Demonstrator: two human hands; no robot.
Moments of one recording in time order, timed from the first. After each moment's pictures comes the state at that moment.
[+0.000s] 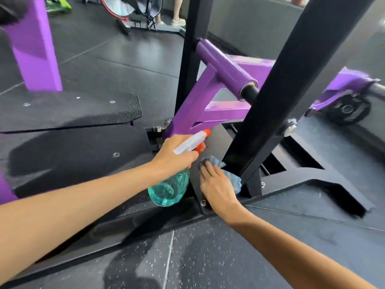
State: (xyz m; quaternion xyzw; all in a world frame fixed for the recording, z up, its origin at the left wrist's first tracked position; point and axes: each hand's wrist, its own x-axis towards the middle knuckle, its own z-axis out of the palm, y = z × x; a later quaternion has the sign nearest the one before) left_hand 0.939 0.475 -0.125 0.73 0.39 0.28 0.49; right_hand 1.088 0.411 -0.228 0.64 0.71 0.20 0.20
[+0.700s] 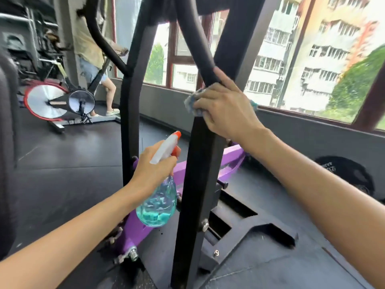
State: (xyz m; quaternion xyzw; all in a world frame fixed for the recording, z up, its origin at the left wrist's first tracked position) left_hand 0.987 0.482 0.145 0.76 0.24 0.41 0.45; right_hand 1.151 0.404 0.249 0.55 0.61 0.57 -0.06
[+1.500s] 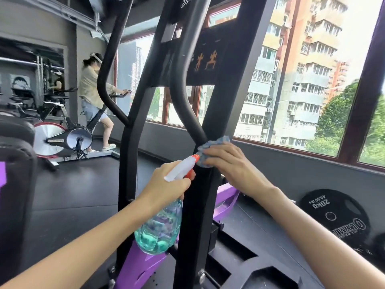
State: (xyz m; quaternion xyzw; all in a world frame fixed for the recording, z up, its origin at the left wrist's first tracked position) left_hand 0.974 0.450 0.248 0.82 0.19 0.35 0.40; right_hand 1.186 0.362 0.260 0.51 0.73 0.44 -0.13
